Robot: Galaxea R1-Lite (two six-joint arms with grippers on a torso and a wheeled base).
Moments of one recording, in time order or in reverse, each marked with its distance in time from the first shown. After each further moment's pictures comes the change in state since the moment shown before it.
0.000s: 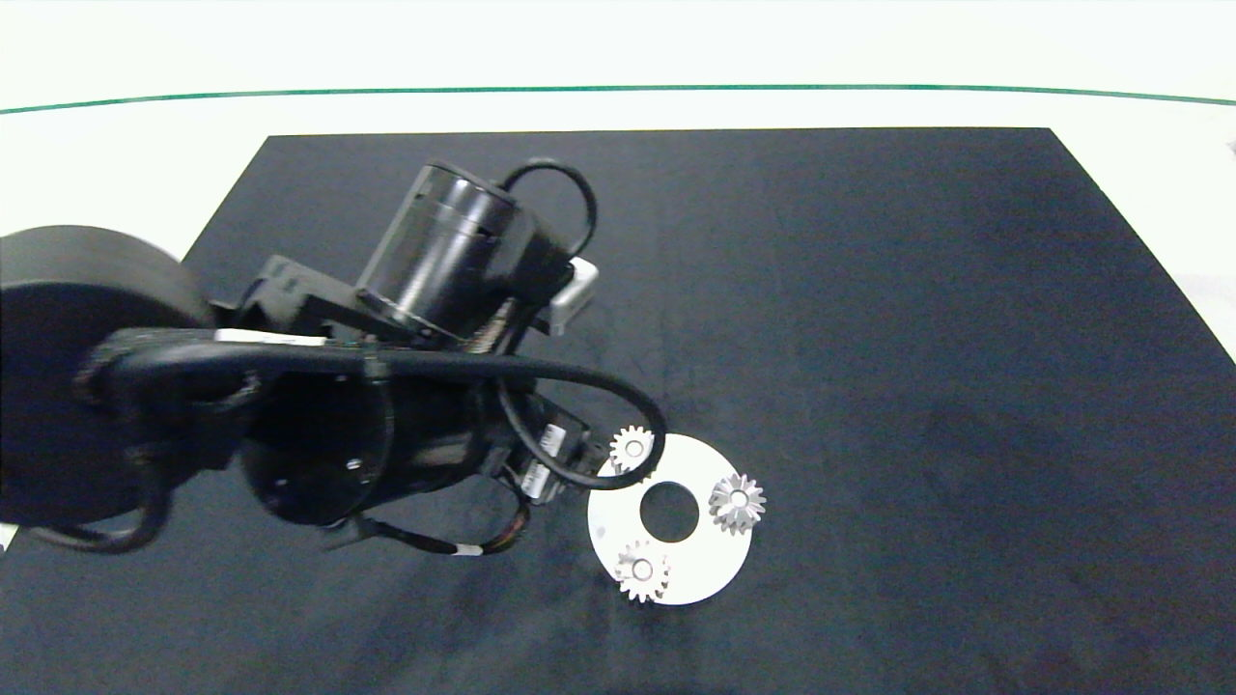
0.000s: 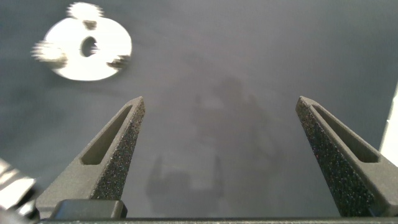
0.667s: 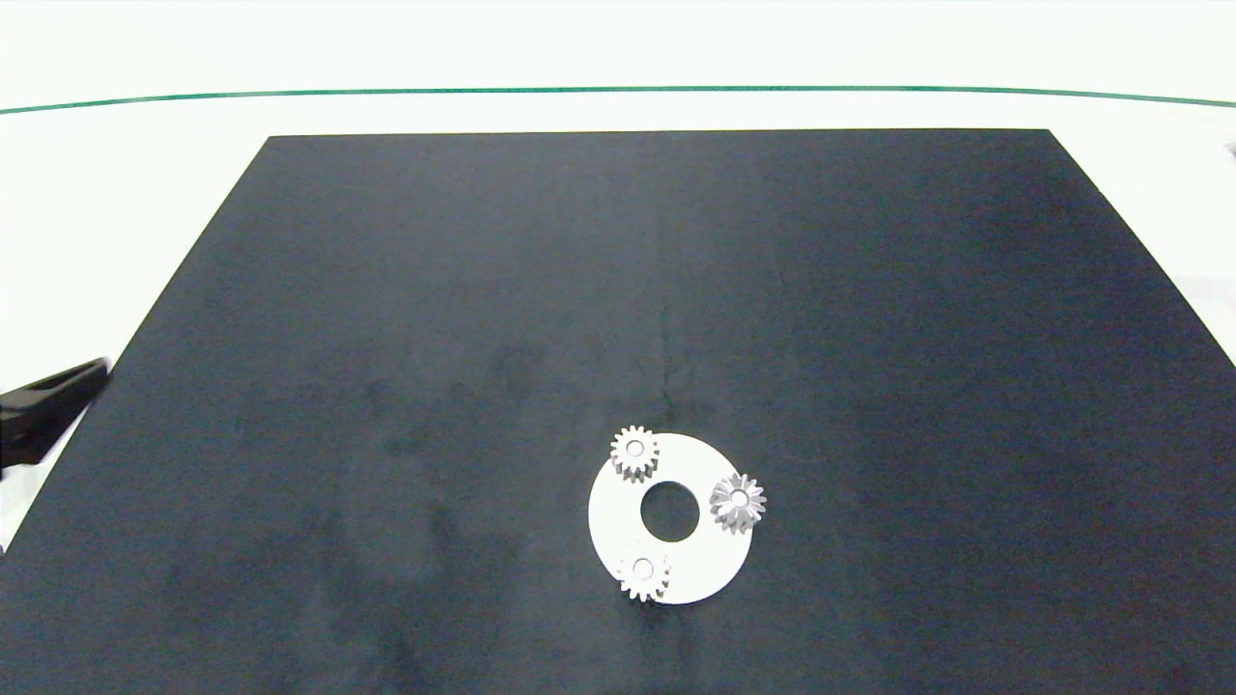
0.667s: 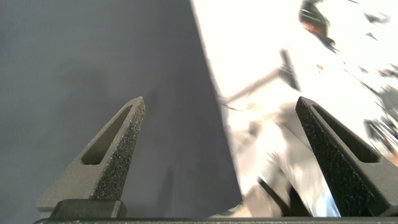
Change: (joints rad) left arm 0.482 -0.776 0.516 -0.301 0.135 0.146; right arm -0.416 -0.254 0.242 -0.129 -0.432 -0.015
